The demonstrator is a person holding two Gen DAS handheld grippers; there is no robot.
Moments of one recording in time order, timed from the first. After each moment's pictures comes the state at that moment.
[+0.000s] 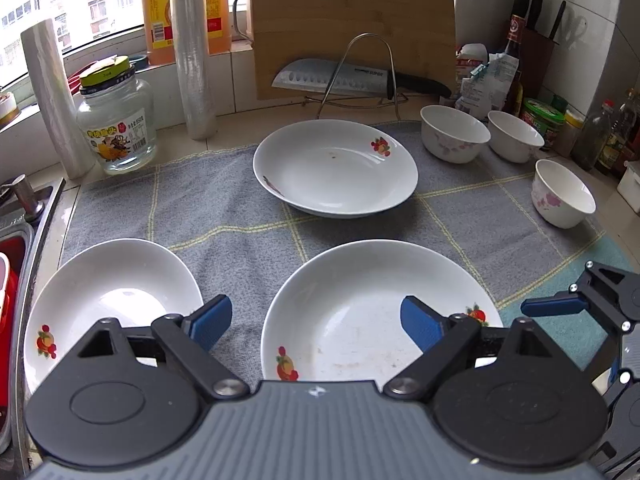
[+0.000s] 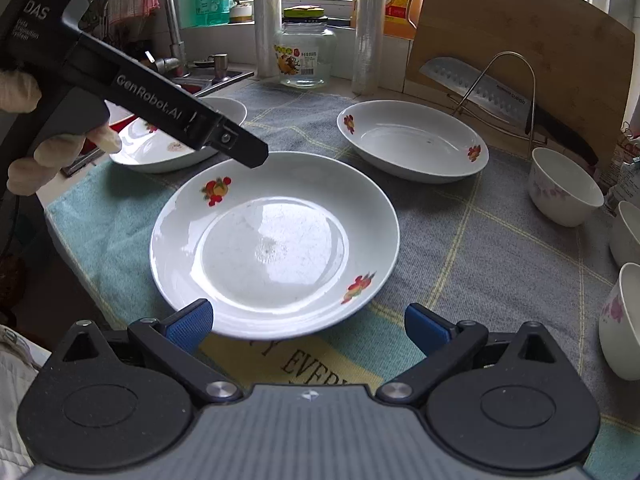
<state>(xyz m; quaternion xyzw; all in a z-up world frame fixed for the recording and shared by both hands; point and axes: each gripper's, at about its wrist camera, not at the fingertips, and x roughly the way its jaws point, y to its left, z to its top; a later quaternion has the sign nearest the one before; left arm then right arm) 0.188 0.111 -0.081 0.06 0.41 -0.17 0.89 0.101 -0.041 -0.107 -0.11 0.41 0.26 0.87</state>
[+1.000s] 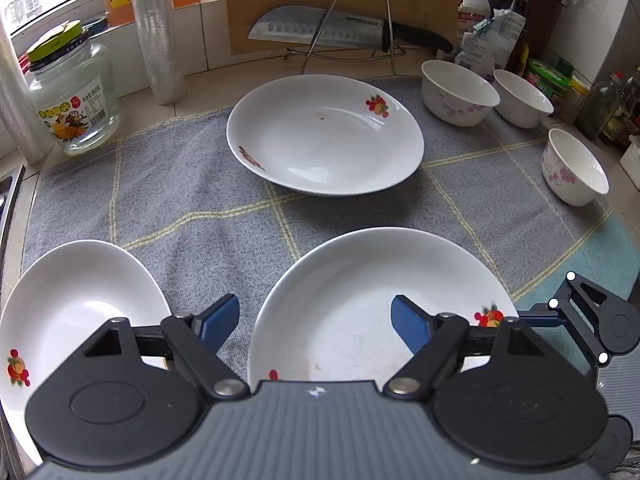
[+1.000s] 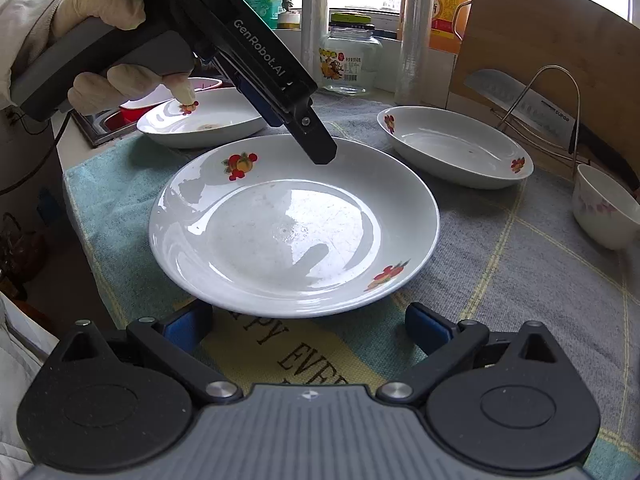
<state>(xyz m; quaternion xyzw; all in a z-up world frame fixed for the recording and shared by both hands) 0.237 0.096 -0.100 0.08 0.49 -0.20 0.85 0.105 -0.041 -0.145 -0.13 0.36 0.32 0.87</state>
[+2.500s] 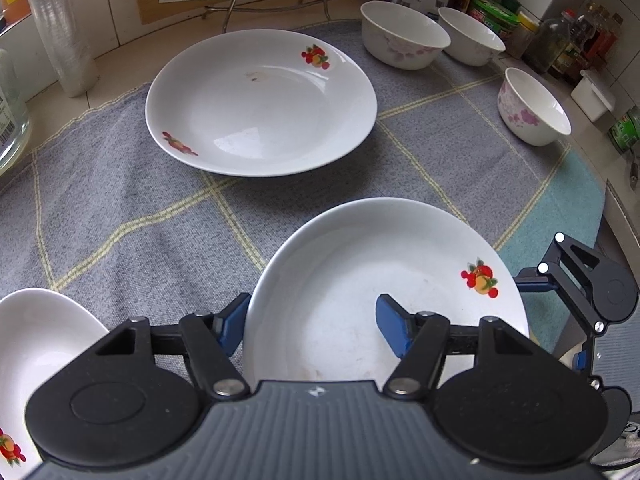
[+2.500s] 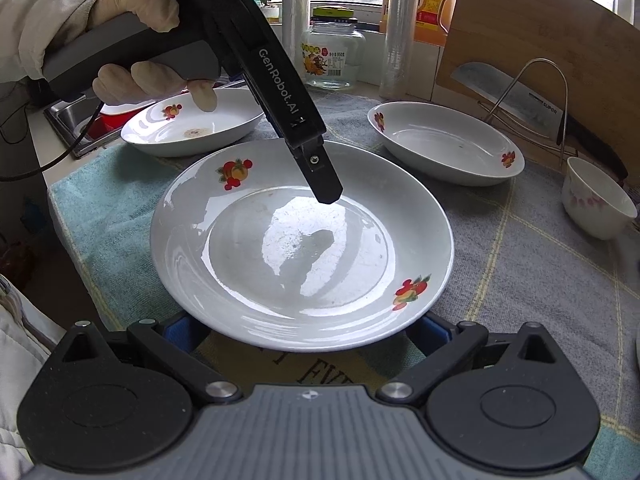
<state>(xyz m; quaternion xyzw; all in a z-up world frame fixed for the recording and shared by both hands) 0.271 0.082 -0.113 0.12 0.54 -0.31 0.77 0.108 -0.028 -0.134 -0.12 0.38 0.29 0.87</state>
